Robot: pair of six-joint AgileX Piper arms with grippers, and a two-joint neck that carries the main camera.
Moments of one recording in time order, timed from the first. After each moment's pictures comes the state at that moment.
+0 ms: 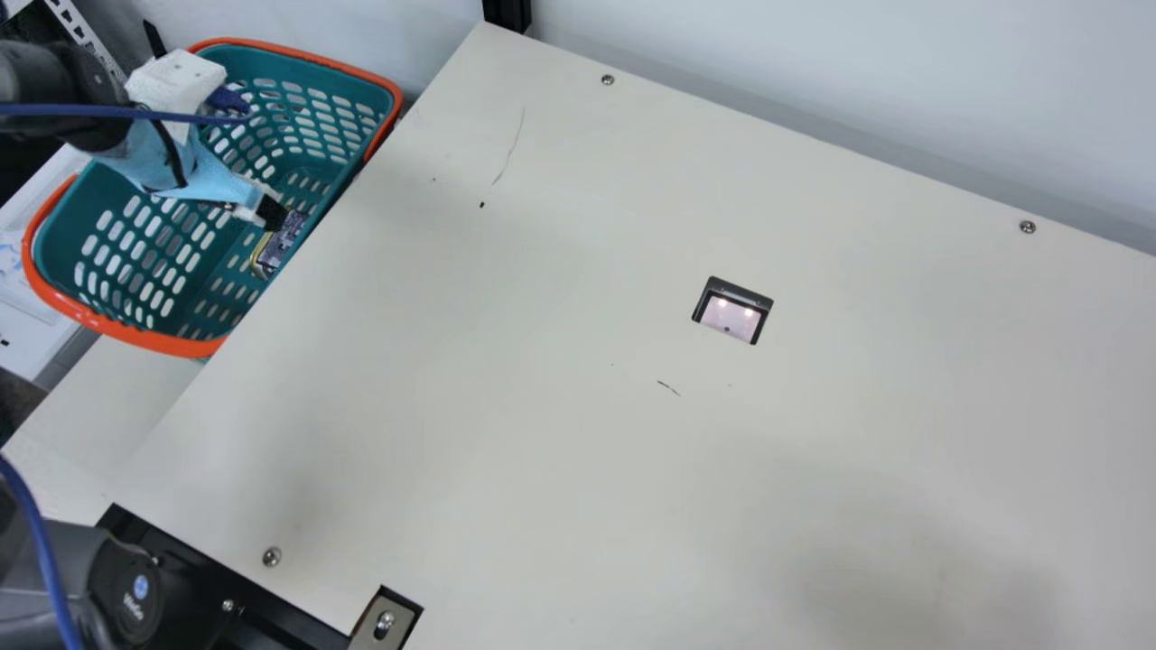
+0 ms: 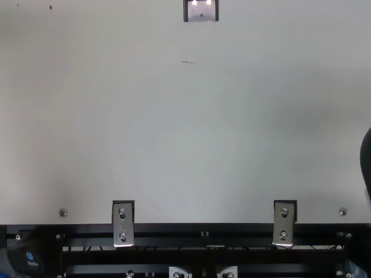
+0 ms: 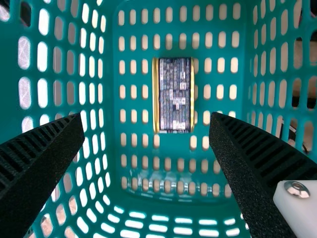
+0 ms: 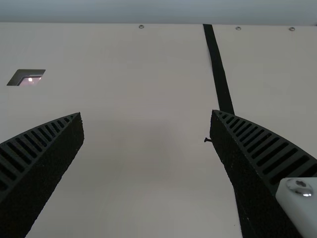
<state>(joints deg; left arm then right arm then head) 33.1 119.7 -67.9 -2.9 24.8 34.2 -4.0 13.5 -20.3 5.1 38.2 -6.5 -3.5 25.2</state>
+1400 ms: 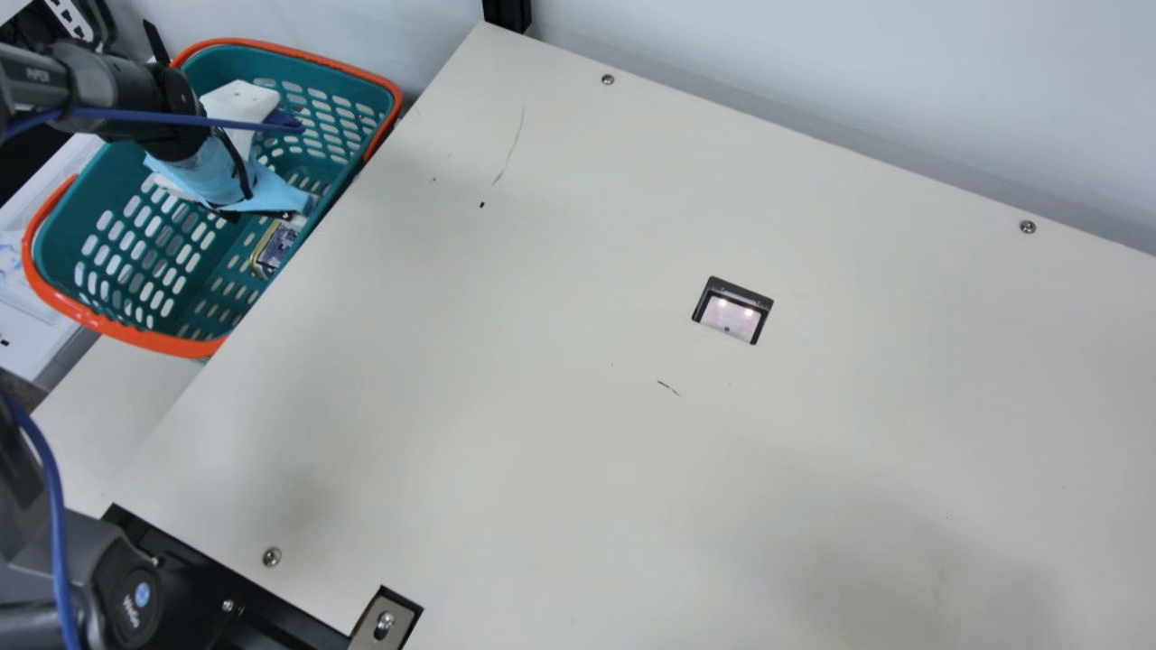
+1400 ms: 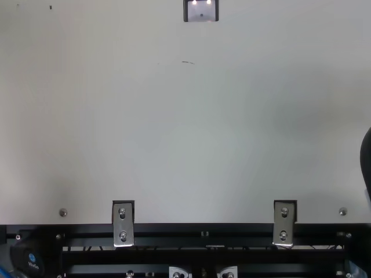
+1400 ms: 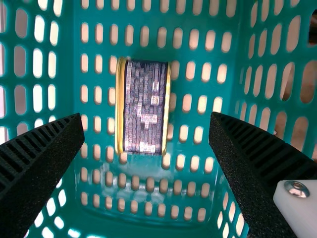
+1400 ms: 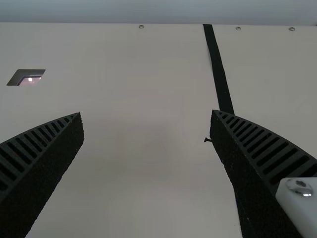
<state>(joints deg) 29.4 130.4 -74.2 0.4 25.6 21.9 -4.0 13.5 -20.3 5.1 38.2 -6.5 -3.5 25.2</state>
